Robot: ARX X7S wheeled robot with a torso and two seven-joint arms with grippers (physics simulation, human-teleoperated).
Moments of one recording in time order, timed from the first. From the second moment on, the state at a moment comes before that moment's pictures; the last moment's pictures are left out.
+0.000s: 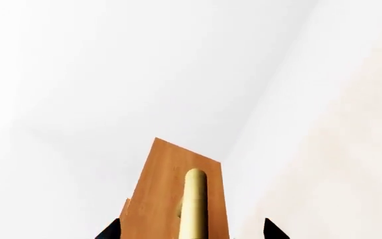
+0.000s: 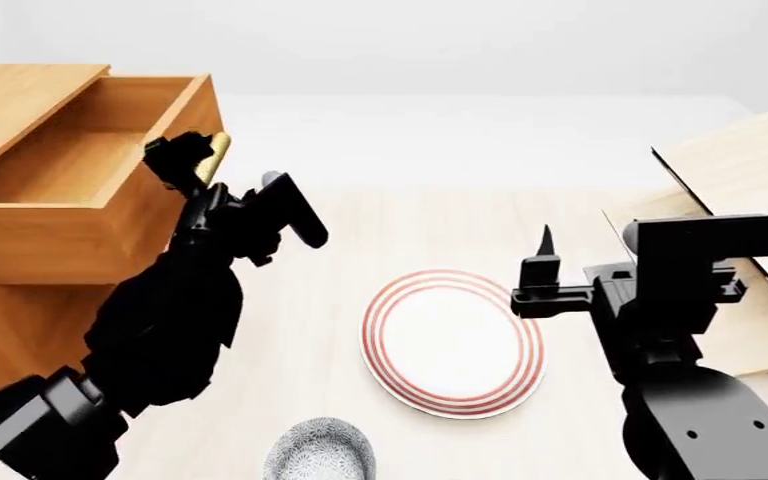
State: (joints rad) left arm -1.08 -0.42 1.01 -0.27 0.13 -0.79 -0.17; right arm 0.45 0.25 0.01 -0.66 0.24 1.09 0.14
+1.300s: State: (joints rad) left arm -1.47 -0.27 0.26 -0.44 -0.25 -1.41 -0.04; right arm 0.45 0.27 0.02 -0.67 0.27 1.09 0.16
